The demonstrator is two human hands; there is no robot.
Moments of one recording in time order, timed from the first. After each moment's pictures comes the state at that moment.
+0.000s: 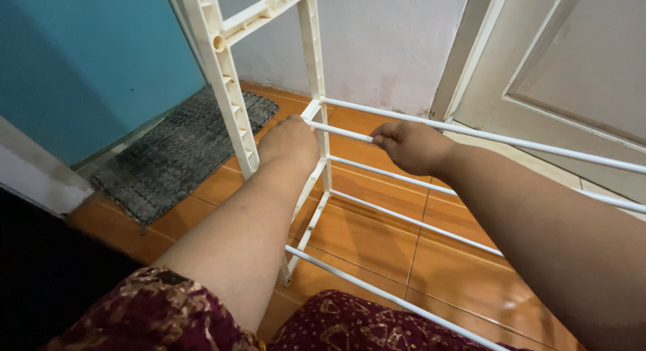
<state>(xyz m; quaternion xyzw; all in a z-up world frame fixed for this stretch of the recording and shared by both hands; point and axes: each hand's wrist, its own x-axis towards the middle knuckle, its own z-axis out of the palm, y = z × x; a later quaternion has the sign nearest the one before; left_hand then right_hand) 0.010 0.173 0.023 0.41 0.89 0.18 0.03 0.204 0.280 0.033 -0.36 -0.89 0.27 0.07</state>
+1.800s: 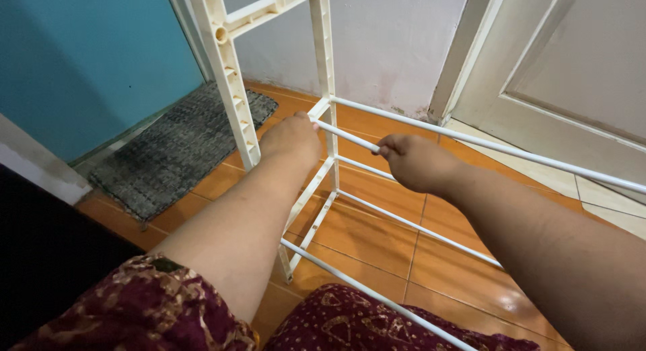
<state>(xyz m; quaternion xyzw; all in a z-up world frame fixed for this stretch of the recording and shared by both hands) 0.003 0.159 0.037 0.44 0.88 0.17 0.04 0.211 0.246 0.032 -0.39 -0.88 0.27 0.07</state>
